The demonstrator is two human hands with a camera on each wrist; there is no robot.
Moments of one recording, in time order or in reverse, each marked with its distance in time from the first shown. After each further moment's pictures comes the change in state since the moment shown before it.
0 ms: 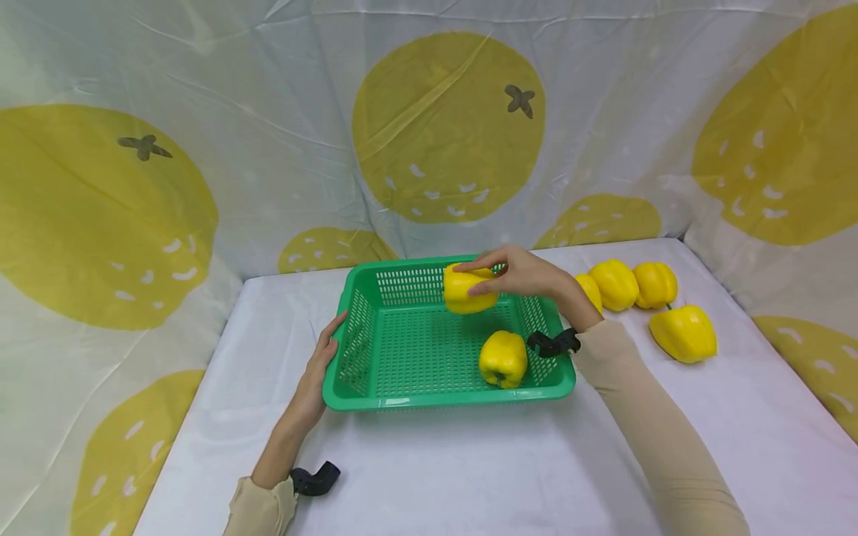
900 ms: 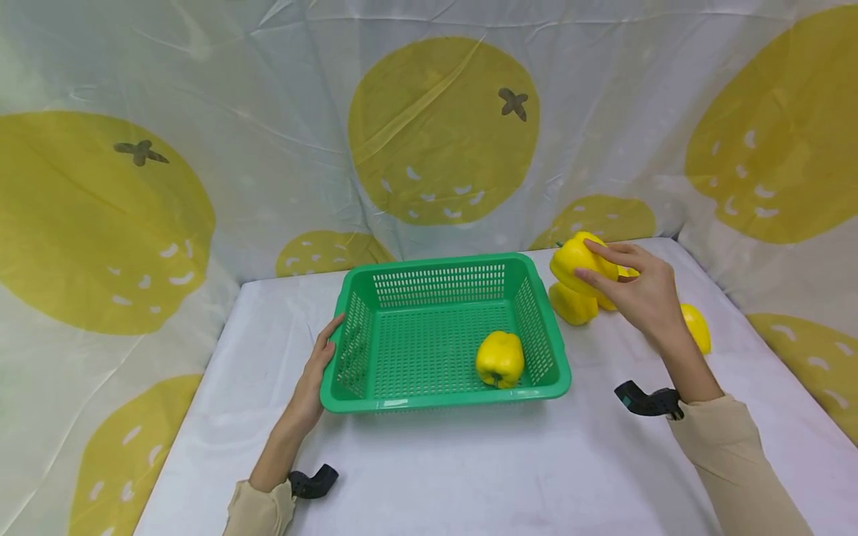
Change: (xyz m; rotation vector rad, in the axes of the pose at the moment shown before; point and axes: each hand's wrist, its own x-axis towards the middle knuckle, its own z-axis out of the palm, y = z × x) left_hand 0.000 0.000 0.000 0.023 0.006 0.004; right_hand -0.142 0.014 -0.020 -0.197 0.843 0.269
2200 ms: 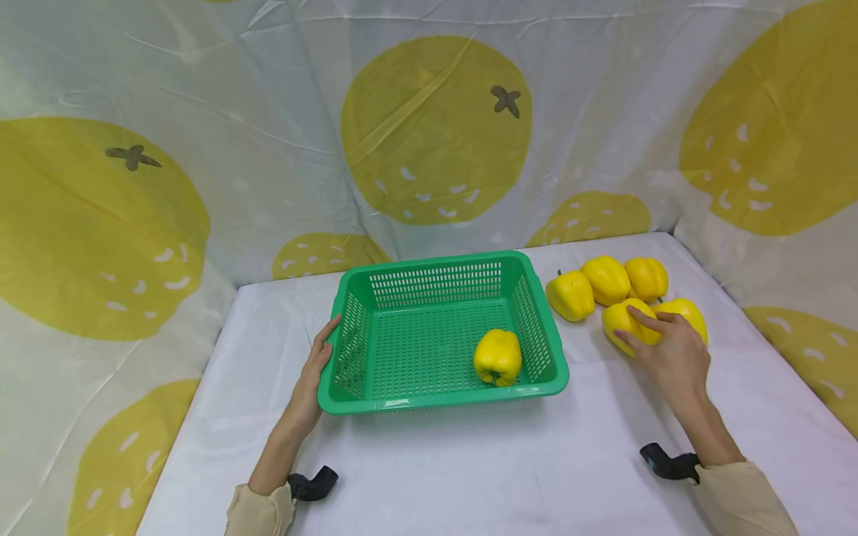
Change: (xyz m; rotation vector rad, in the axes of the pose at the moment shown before) left_hand 0.001 -0.003 -0.001 0.004 0.000 0.007; right_hand -0.071 0.080 0.012 -0.364 0.085 0.076
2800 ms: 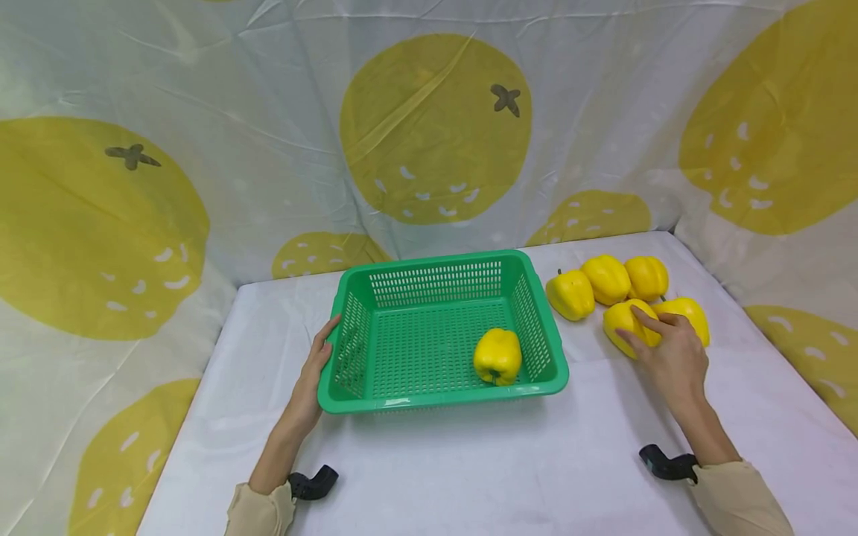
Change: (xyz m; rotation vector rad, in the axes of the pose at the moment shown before) left_hand 0.000 0.000 0.000 0.003 0.003 -0.007; right_hand -0.002 0.006 0.005 0.021 -0.015 0.033
